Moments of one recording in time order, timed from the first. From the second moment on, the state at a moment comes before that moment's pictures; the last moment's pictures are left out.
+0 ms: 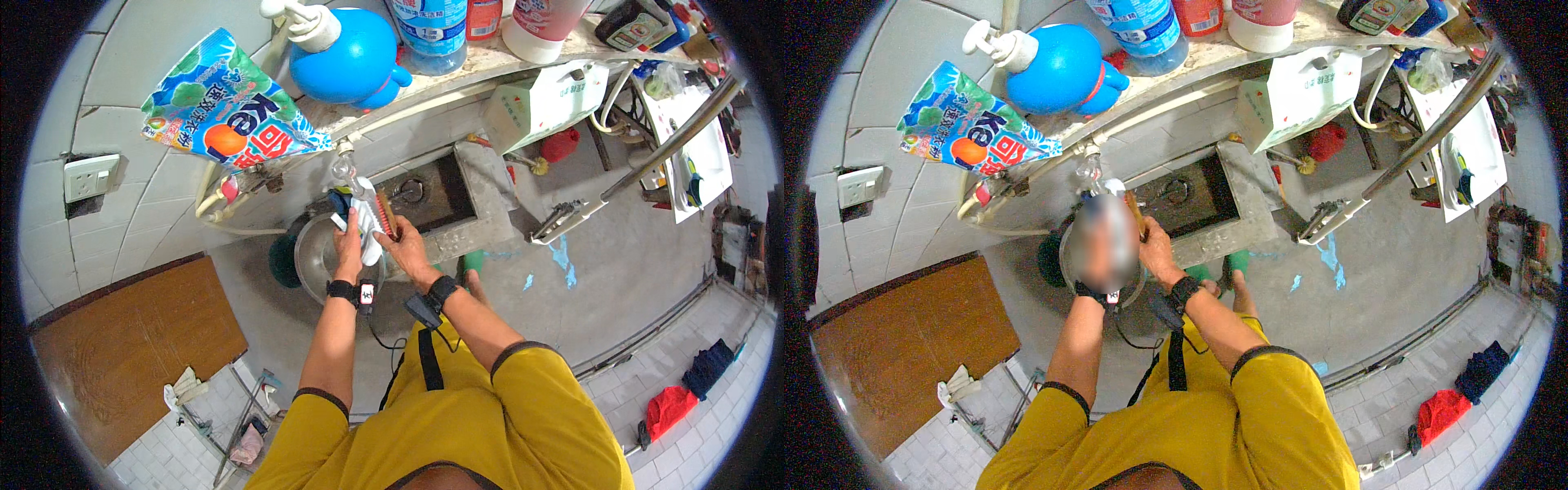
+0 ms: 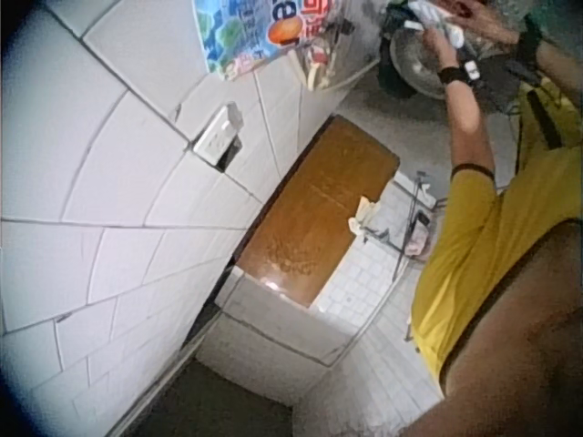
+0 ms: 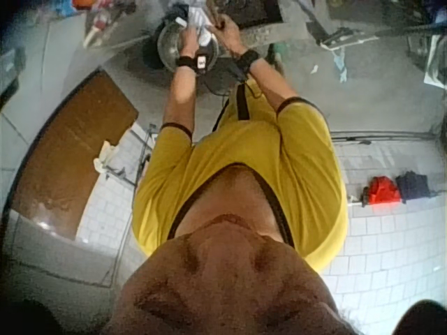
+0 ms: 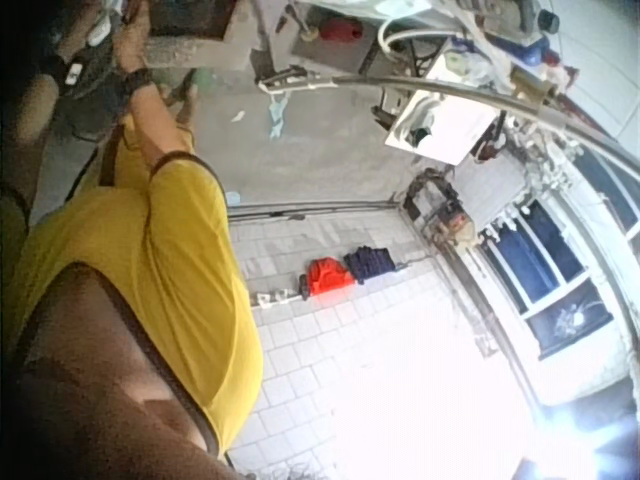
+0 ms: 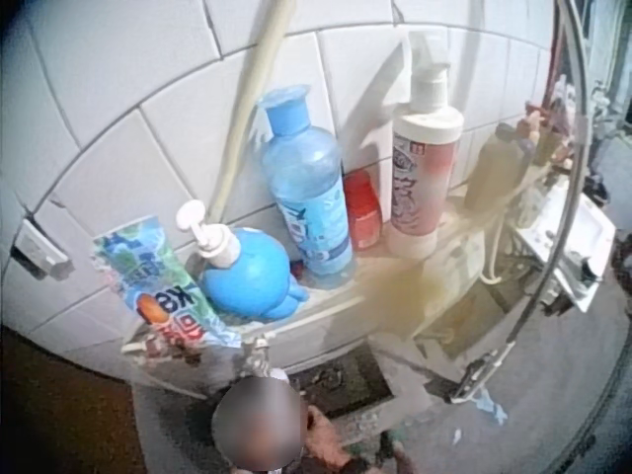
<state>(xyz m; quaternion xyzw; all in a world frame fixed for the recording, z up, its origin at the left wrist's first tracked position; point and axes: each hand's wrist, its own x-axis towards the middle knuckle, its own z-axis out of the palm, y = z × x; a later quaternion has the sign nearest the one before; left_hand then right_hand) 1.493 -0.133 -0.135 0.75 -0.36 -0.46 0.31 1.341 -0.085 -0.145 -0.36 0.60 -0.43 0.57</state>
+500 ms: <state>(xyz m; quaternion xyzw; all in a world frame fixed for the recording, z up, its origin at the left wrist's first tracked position) 1.484 -0.099 -0.138 0.77 -0.40 -0.45 0.20 1.269 -0.139 -0.122 -0.55 0.66 -0.29 0.41</state>
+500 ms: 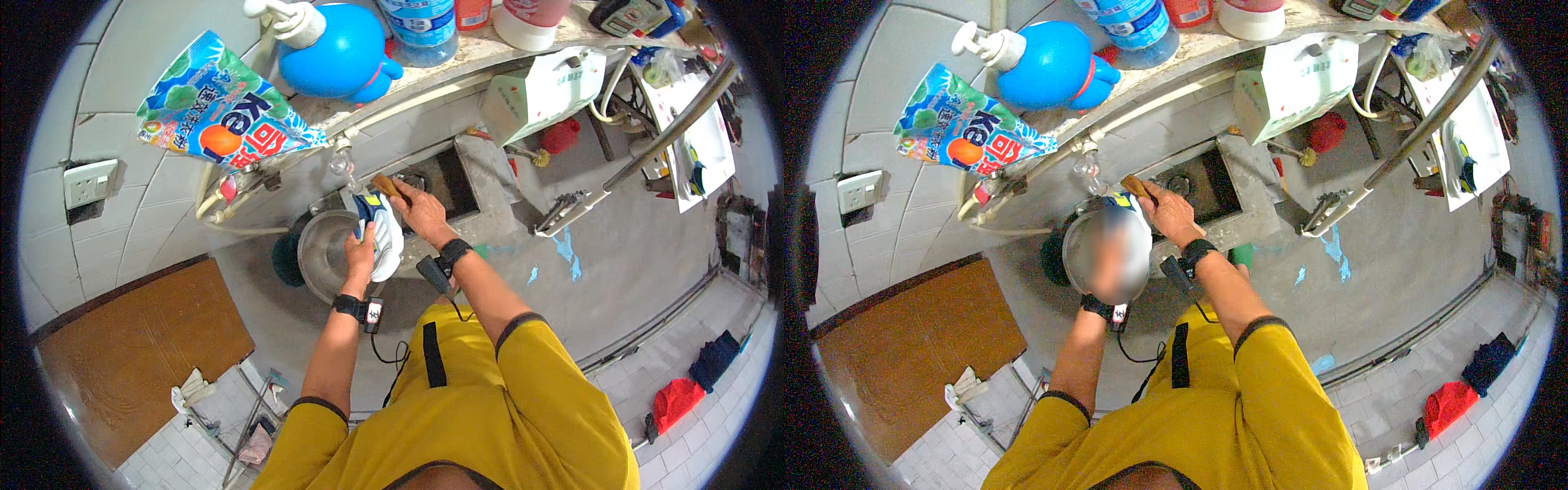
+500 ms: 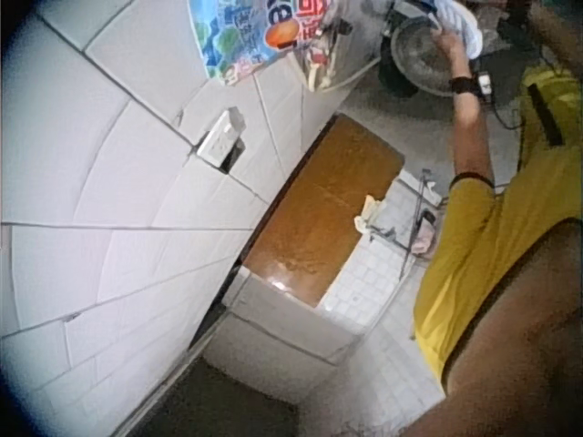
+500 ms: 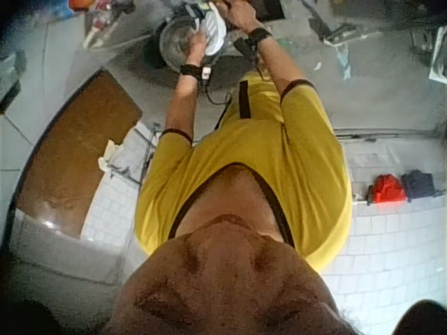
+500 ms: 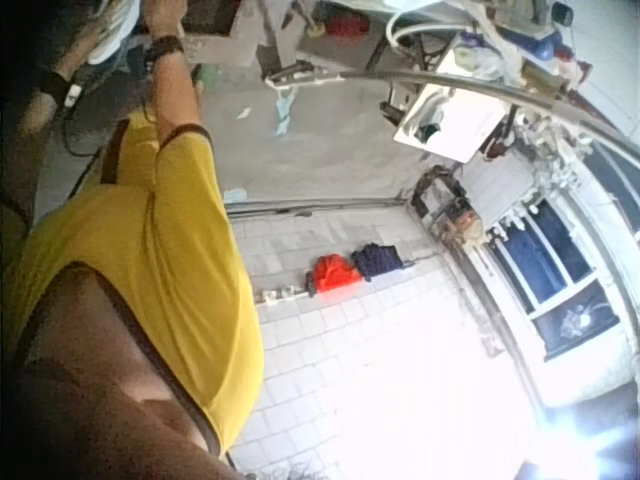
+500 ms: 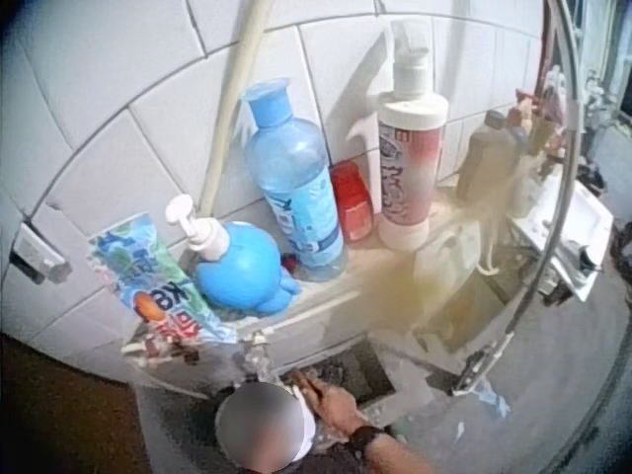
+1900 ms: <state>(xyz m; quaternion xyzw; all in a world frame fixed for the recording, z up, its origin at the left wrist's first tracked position) 1.523 -0.119 -0.139 0.65 -0.68 -0.30 0.16 1.288 -0.138 -0.127 -0.51 0.67 -0.31 0.44</state>
